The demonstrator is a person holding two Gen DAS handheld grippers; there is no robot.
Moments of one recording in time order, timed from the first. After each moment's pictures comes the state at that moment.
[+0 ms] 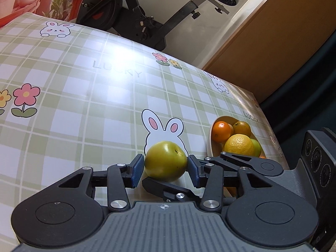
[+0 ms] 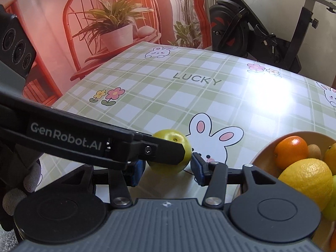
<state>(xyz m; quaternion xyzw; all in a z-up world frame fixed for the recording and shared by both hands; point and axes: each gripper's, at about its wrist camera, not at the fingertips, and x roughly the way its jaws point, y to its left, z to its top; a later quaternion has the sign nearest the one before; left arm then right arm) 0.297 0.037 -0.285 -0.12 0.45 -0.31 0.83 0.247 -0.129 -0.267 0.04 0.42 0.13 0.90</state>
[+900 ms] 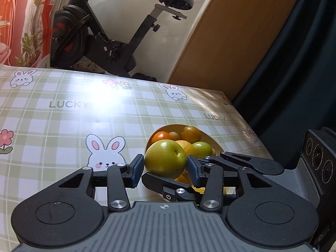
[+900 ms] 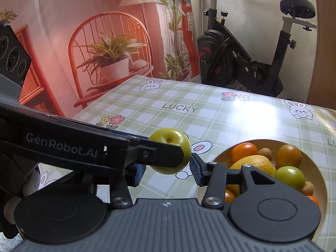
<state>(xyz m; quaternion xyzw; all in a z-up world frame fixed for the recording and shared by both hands) 0.239 -0.034 -0.215 -0.04 0.38 -0.36 0.85 0.178 -0.165 -0.213 0.06 0.34 0.10 0.93</state>
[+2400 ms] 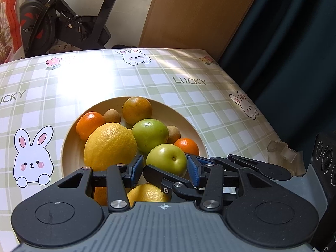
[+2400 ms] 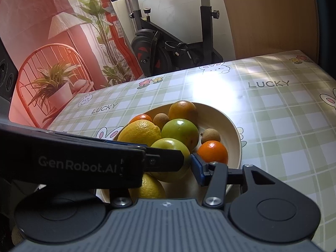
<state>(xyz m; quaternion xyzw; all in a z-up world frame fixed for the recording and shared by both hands) 0.234 -0.158 -0.253 0.03 0.44 -0.38 0.81 0.121 -0.286 -0.234 0.19 0.35 -0.04 0.92</state>
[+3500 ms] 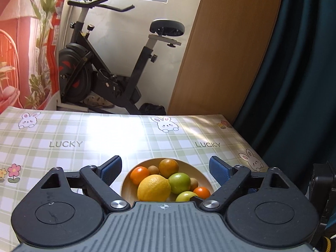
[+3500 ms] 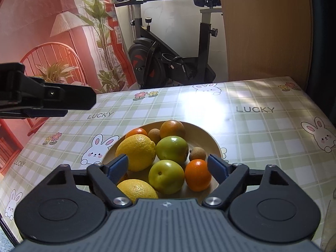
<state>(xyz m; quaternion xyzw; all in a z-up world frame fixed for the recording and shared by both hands) 0.192 -0.089 -0.158 0.00 0.30 -0.30 0.91 0.104 -0.279 -0.200 0.12 0.33 -0.06 0.93</state>
